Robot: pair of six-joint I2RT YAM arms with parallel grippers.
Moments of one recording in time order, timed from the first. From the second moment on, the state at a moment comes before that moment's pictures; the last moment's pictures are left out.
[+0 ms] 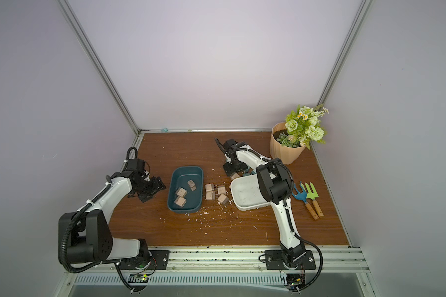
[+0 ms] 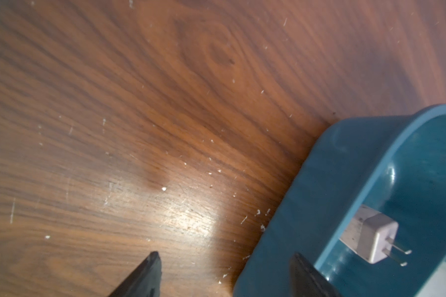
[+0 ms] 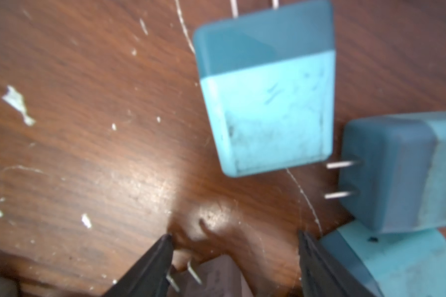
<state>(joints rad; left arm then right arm) 0.11 1.38 0.86 -0.75 0.23 -0.51 0.53 2.25 1.81 -0.92 0.01 0.07</state>
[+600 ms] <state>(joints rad) 0.11 1.38 0.85 -0.75 0.23 -0.53 0.53 2.01 1.51 -0.89 -0.01 0.10</state>
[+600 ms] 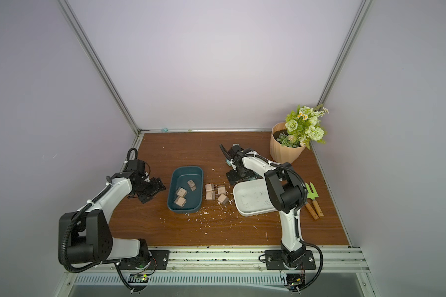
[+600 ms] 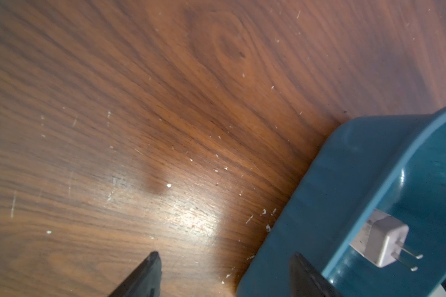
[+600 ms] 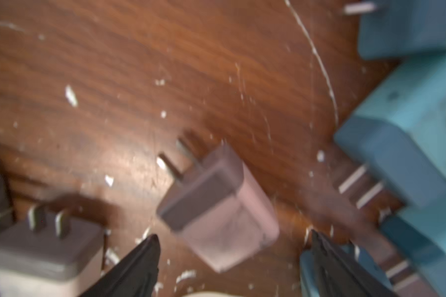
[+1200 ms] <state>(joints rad) 0.11 1.38 0.85 -0.74 0.23 -0.53 0.52 1.84 1.33 -0.86 -0.02 0.18</state>
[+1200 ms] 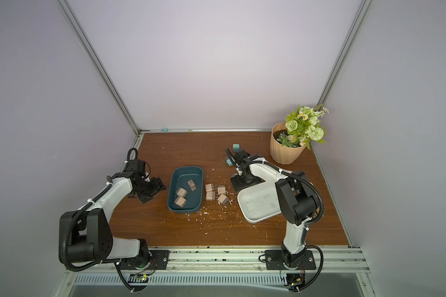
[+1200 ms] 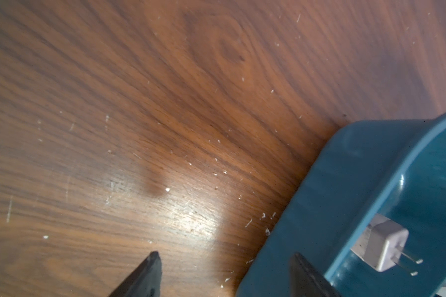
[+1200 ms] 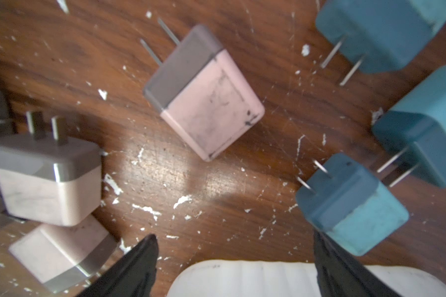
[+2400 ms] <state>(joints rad) 0.11 1.39 0.84 -0.74 0.23 -0.53 0.52 2.07 1.54 -0.79 -0.16 0.14</state>
